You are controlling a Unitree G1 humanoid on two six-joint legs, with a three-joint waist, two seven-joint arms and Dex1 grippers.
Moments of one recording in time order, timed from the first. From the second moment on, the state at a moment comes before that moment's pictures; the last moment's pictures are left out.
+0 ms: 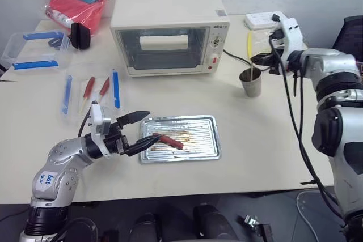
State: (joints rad) left arm -0.15 0.57 0.18 -0.27 -0.68 0.37 -0.93; right arm -1.48 -0.66 -0.07 1.34 -0.01 0.39 0.91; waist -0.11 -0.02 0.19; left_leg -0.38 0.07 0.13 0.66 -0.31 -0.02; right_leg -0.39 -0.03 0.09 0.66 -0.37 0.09
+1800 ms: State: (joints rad) left arm -0.53 0.03 0.02 0.02 -0.46 0.01 -0.62; right arm -0.83 0.04 -0.73 -0.16 1.20 1.30 0.18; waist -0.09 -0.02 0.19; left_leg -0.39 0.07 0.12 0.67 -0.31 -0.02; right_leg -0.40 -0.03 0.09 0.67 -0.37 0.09
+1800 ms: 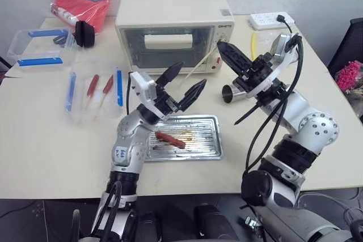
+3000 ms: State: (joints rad) left arm -0.51 0.00 -0.03 0.02 -0.44 -0.02 -0.60; right arm -0.57 -0.24 -0.32 -0.20 1.67 0.89 -0.02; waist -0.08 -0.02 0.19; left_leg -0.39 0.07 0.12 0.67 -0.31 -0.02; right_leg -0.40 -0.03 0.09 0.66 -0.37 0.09
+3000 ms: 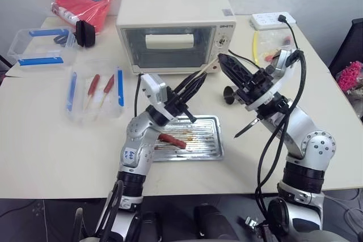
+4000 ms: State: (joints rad) left arm -0.03 0.63 0.36 -0.22 -0.57 0.18 -0.84; right arm -0.10 -0.96 -0.08 -0.39 0.64 0.51 0.95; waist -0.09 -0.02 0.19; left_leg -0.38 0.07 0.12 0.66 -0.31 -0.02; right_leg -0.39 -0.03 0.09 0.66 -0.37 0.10
